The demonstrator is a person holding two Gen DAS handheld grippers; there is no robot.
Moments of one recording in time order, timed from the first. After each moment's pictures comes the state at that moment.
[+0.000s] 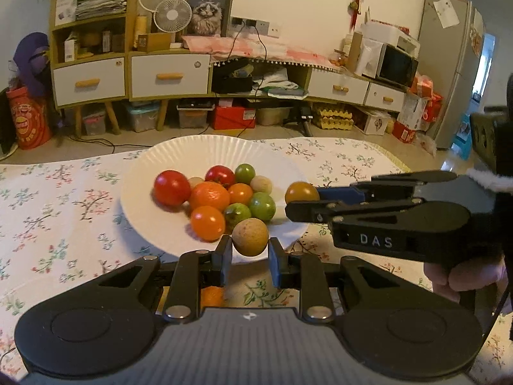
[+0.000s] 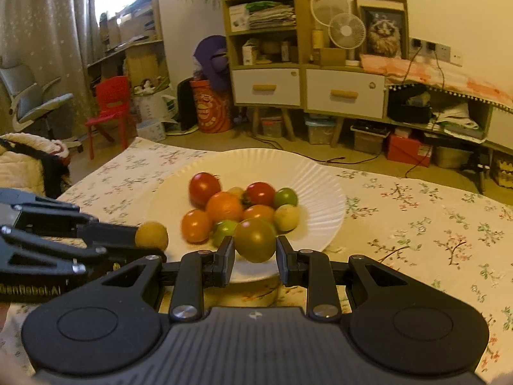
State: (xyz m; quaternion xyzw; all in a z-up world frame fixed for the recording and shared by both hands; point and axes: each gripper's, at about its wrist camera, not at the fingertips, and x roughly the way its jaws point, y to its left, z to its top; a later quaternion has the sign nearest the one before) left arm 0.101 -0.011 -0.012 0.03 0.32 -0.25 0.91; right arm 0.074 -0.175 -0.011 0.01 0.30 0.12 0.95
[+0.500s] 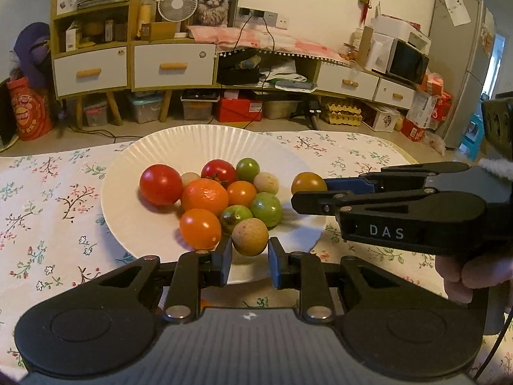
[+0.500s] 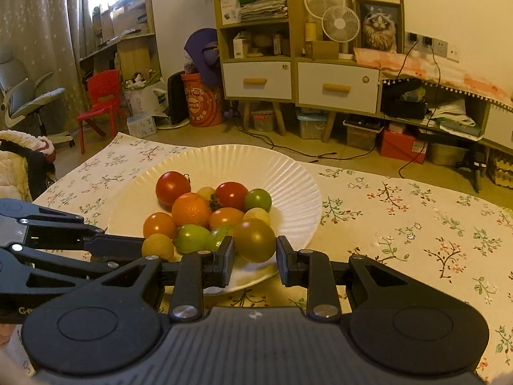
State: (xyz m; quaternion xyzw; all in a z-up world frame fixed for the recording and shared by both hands) left arm 0.119 -0.023 -0.022 0.02 0.34 -0.24 0.91; right arm 0.088 -0.186 -0.017 0.00 0.31 0.12 0.94
